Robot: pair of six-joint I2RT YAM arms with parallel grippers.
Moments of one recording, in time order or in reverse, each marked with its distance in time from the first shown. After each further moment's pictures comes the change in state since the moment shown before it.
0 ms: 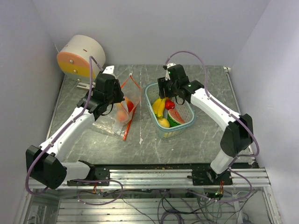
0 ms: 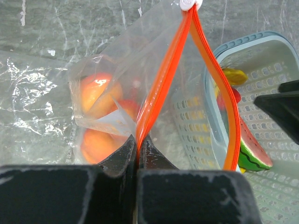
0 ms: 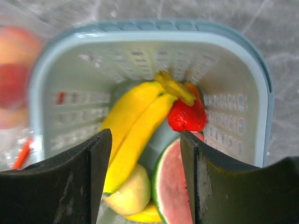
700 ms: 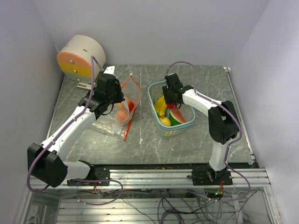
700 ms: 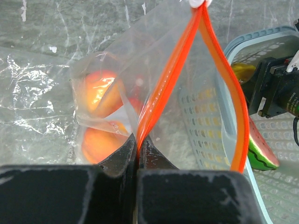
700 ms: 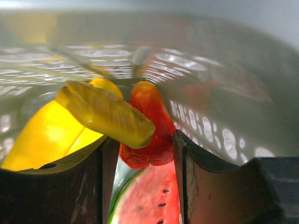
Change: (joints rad) left arm 0.002 0.013 0.000 -0.001 -0.005 -0.003; right arm -0.089 0.243 -0.105 0.131 0.125 -0.024
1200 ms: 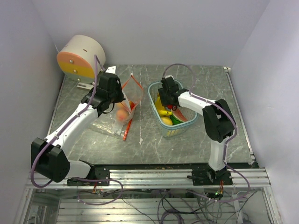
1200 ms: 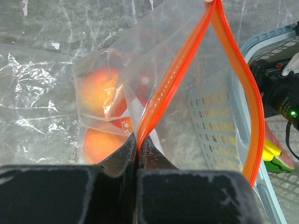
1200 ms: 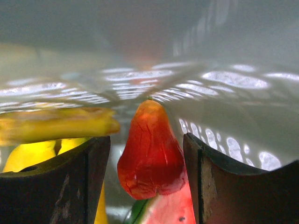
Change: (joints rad) left arm 0.014 0.063 0.011 -0.002 0.000 0.005; right arm 0.040 0.065 -0.028 0.094 0.120 -0.020
